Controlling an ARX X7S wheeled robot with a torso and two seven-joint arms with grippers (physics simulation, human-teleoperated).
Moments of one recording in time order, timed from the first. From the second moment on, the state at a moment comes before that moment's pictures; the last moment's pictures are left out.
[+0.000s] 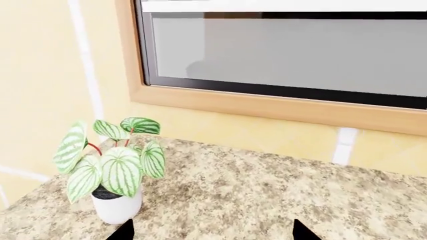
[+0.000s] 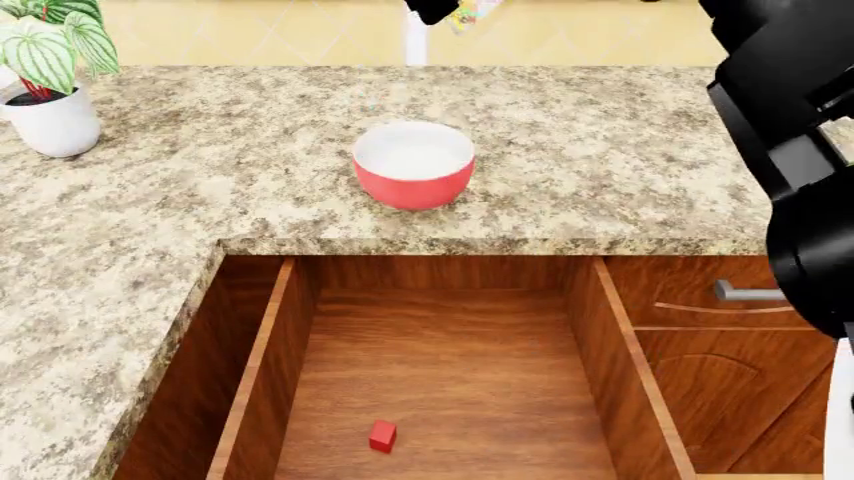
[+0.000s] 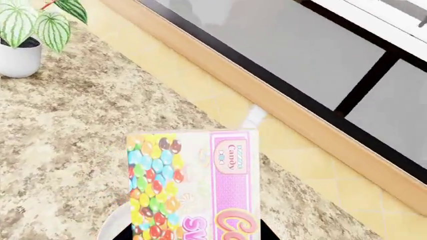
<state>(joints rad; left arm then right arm) -2.00 -0.45 0.84 -0.85 -1.13 -0.95 -0.53 2.07 0.02 -1.36 1.07 1.07 0.75 -0.24</state>
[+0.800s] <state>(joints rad) -2.06 -0.38 0.88 -1.00 -1.03 -0.88 -0.50 2.12 0.00 -1.53 1.19 1.45 0.65 -0.03</state>
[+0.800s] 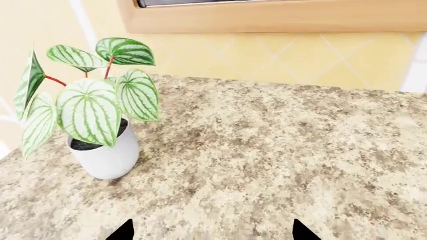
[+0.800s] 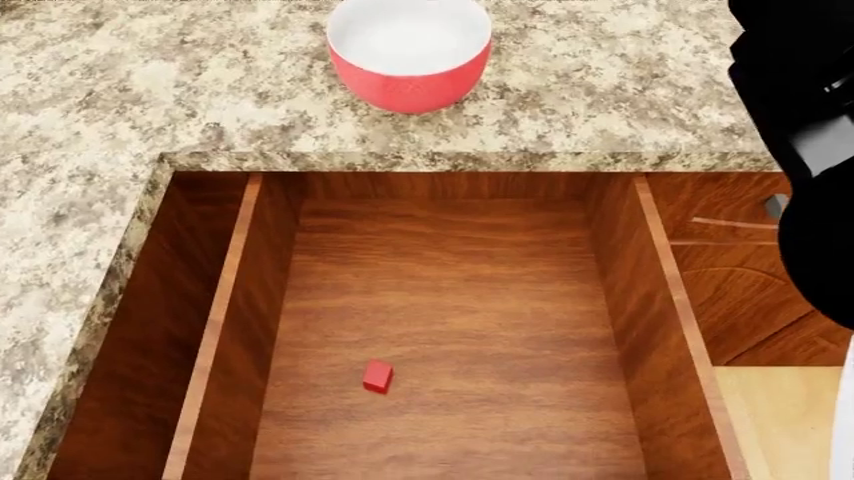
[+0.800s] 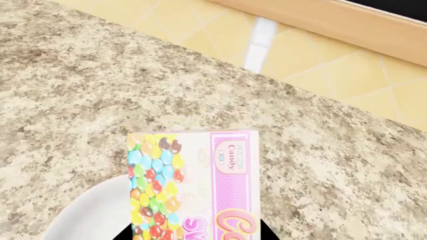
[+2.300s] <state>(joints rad) -2.05 -0.39 0.87 -0.98 -1.01 -0.88 -0.51 1.99 0.00 -1.59 1.17 1.71 0.43 0.06</state>
